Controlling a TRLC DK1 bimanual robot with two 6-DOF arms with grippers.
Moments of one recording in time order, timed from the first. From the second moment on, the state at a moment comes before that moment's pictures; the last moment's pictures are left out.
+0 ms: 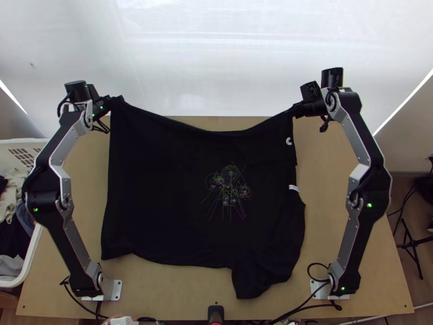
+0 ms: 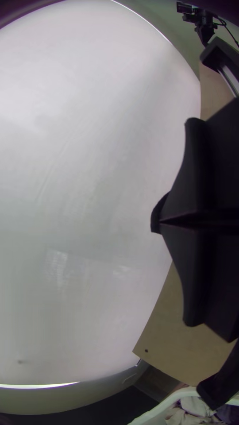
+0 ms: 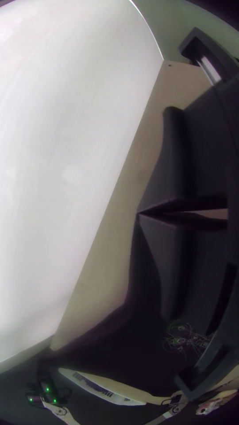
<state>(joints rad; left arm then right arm) 0.14 2.11 1.83 -0.18 0.14 -0.28 0.06 2.16 2.13 -0.80 -0.30 -0.26</state>
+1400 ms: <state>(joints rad) 0.19 2.13 1.98 -0.78 0.17 -0.16 0.05 2.22 2.16 -1.10 -0.26 -0.24</state>
